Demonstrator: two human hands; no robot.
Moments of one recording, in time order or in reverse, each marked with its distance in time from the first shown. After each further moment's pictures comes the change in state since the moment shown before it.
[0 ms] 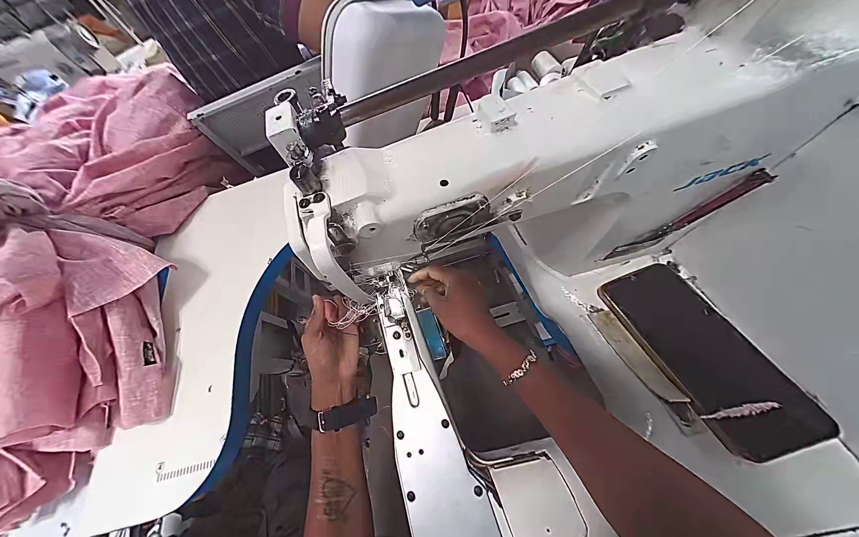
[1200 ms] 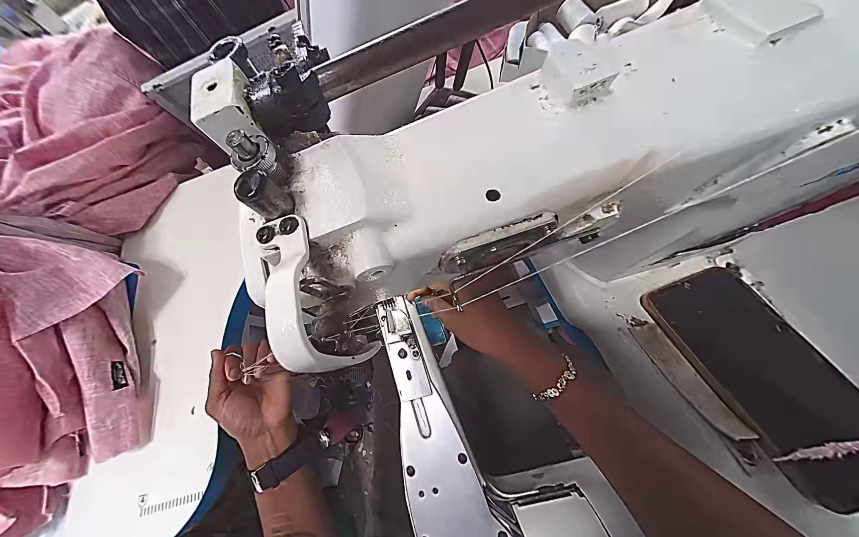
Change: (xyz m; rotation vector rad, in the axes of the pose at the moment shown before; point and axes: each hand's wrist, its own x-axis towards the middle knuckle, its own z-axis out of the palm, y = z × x) left_hand 0.003 0.068 -0.052 -0.159 0.077 0.196; right_hand 0.009 0.003 -0.008 -0.016 -0.182 -0.093
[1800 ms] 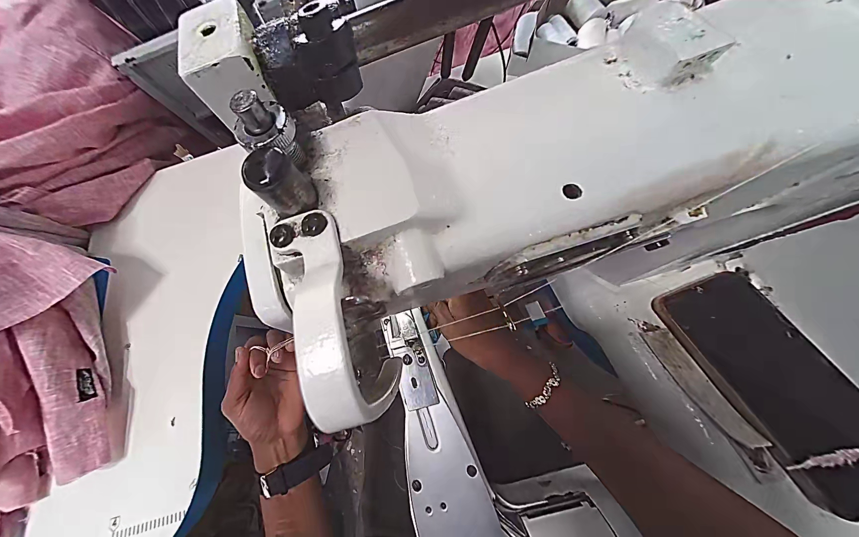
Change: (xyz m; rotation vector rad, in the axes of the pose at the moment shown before) left_hand -0.003 -0.019 -0.011 -0.064 -0.178 -0.169; right_hand 0.011 0.032 0.036 0.029 0.132 -0.017
